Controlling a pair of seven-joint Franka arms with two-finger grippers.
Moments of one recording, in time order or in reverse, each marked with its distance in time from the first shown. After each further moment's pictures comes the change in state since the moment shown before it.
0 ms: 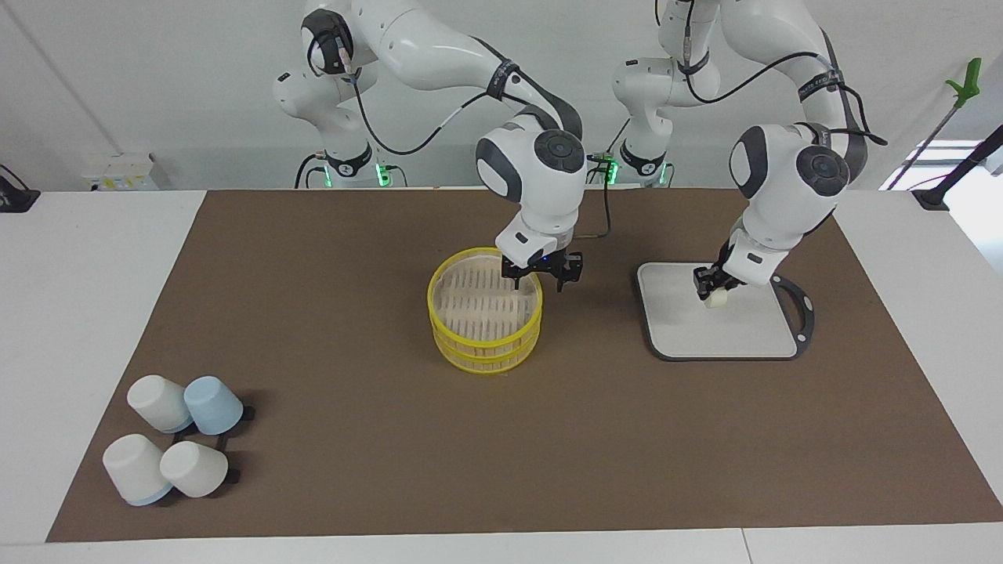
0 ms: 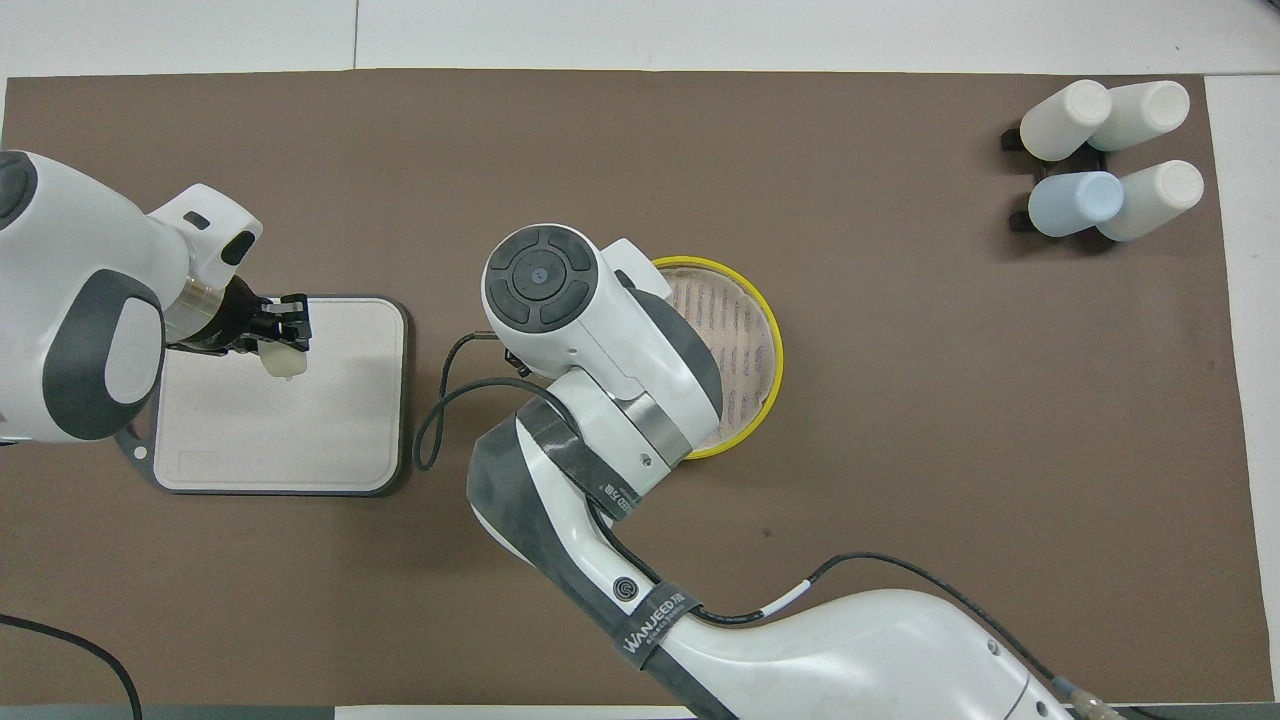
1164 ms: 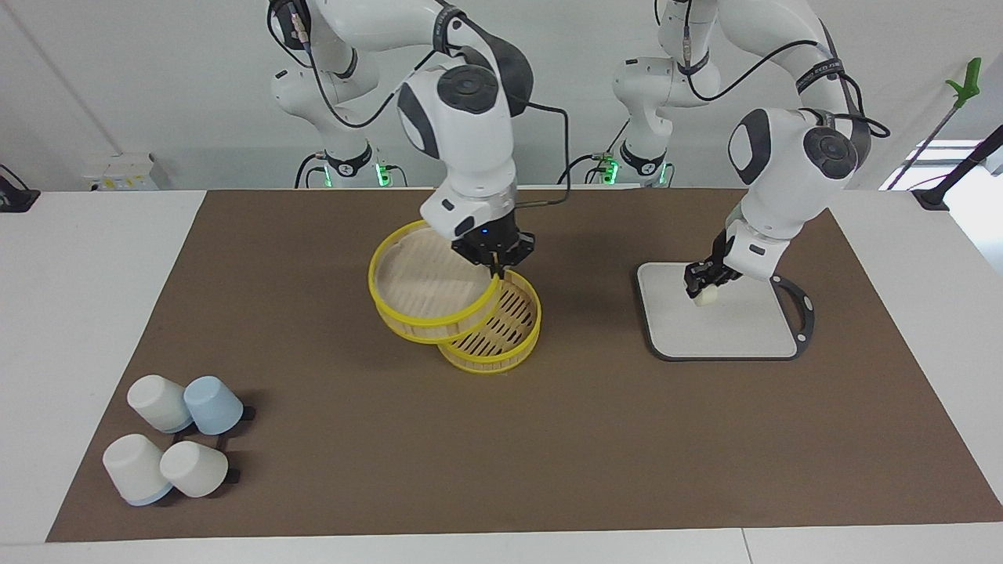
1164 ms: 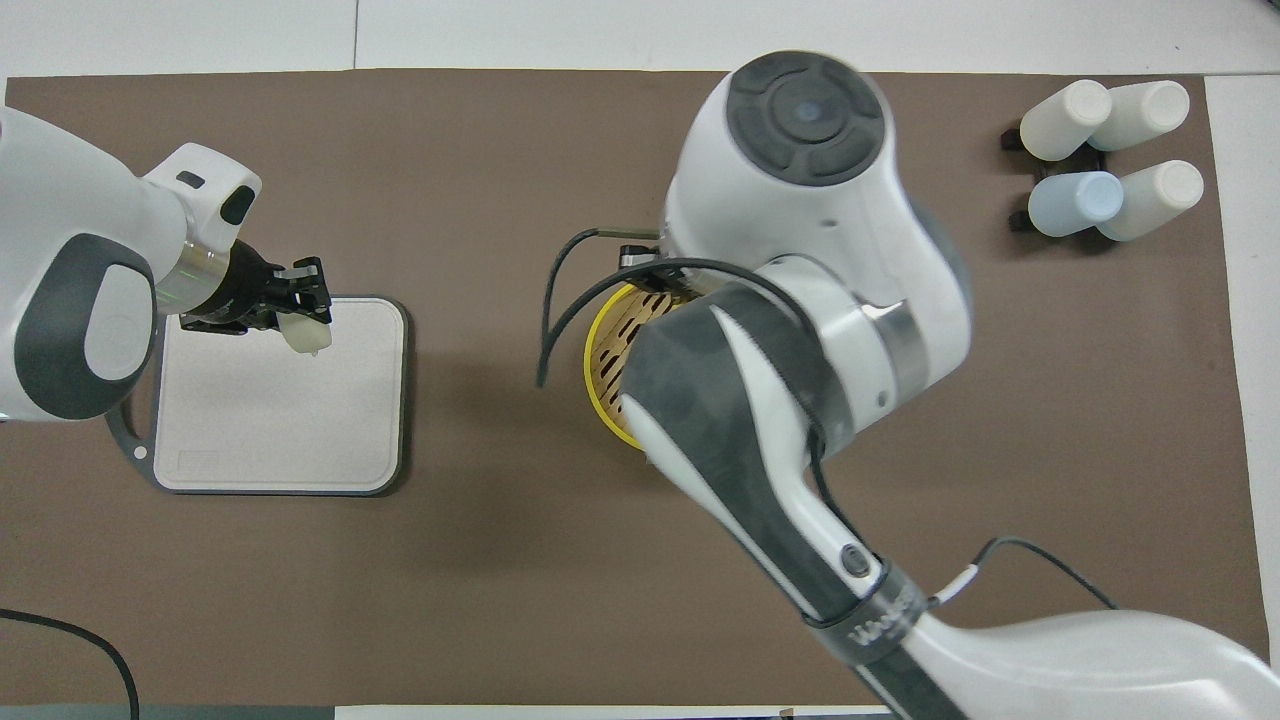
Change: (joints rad) left arm -0.060 0.024 -0.002 0.145 -0.078 -0.081 -0.137; right arm -0.216 -0.175 -0.020 0.041 0.078 -0.147 -0.246
